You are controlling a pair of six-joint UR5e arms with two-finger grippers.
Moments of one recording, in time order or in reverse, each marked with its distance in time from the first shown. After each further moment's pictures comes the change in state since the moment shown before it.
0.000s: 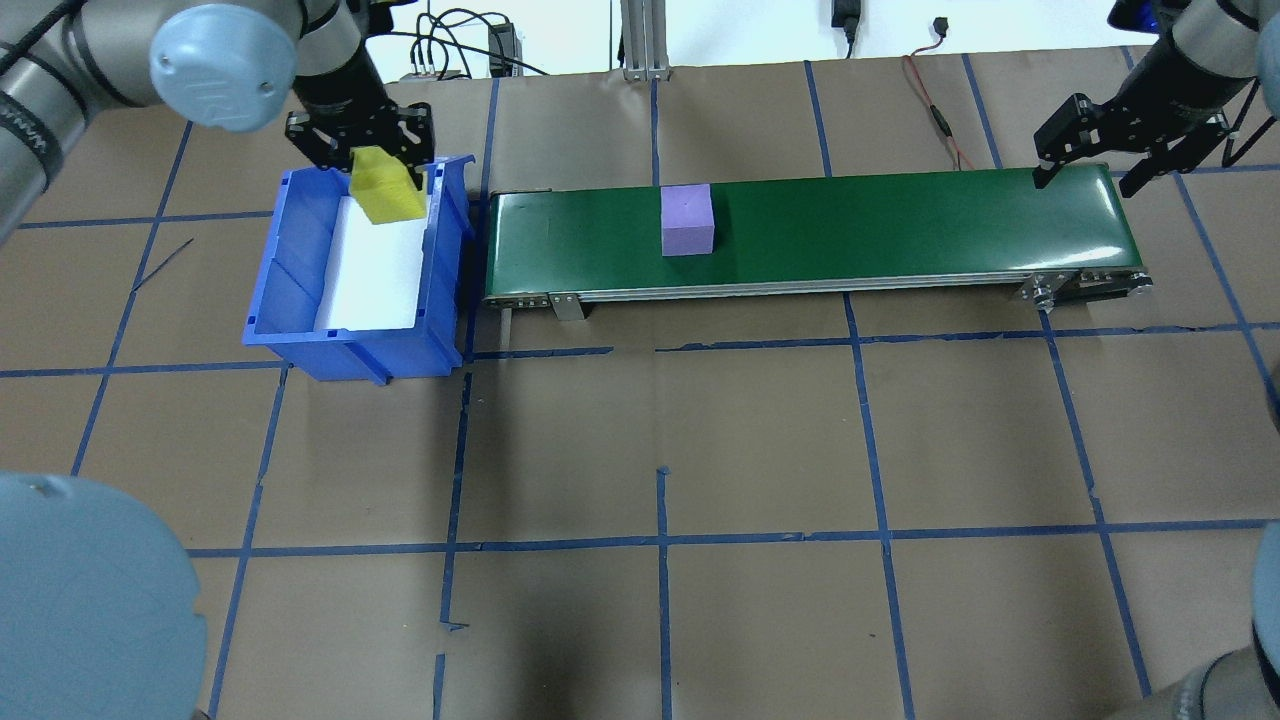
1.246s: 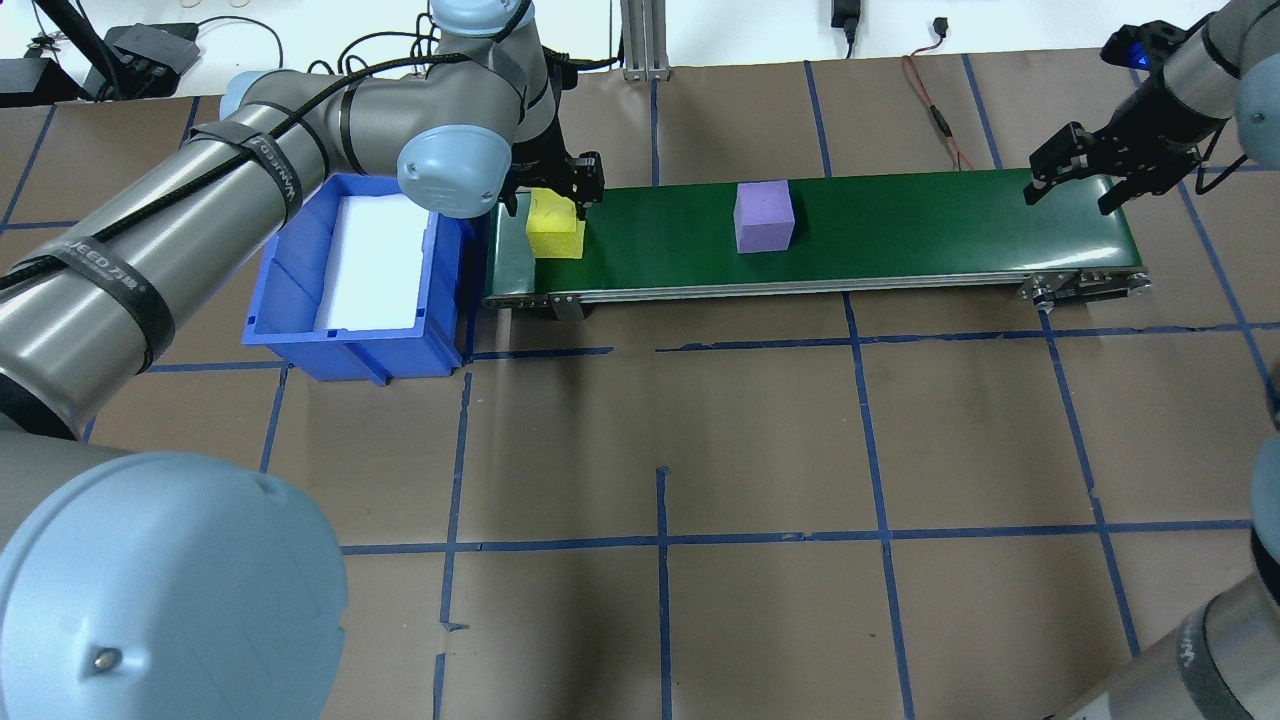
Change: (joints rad) left arm -0.072 -0.071 -0.074 0.174 0.003 -0.013; right arm -0.011 0.038 0.025 -0.026 0.045 -0.019
